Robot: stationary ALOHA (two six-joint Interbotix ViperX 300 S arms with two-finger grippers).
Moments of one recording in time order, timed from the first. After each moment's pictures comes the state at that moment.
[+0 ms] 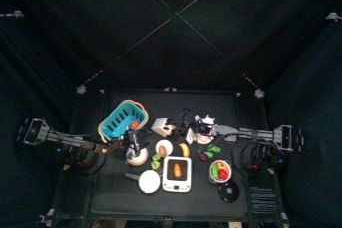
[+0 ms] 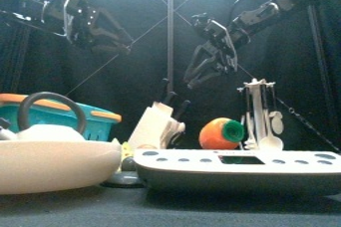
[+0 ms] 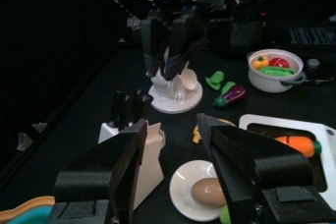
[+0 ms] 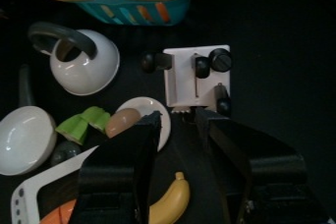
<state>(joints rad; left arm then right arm) -0.12 -0.49 0.99 -0.99 -0.54 0.99 -0.28 -0.21 0.60 -0.15 0.22 0.37</state>
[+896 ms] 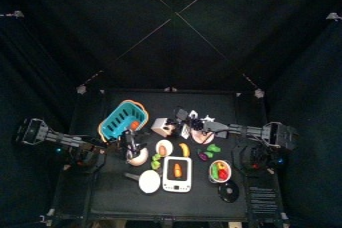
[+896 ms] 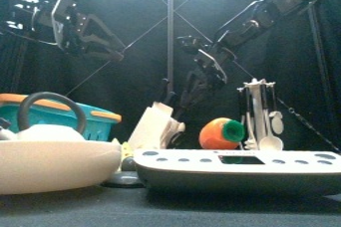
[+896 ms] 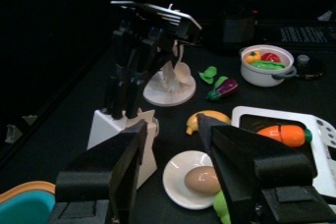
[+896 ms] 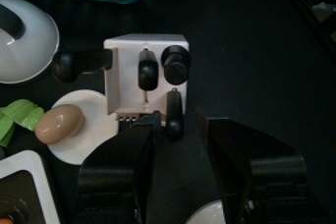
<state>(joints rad) -0.12 -0.50 1.06 -0.89 -0.56 0.86 -0.34 -0.06 0.53 -0.31 0.27 0.38</state>
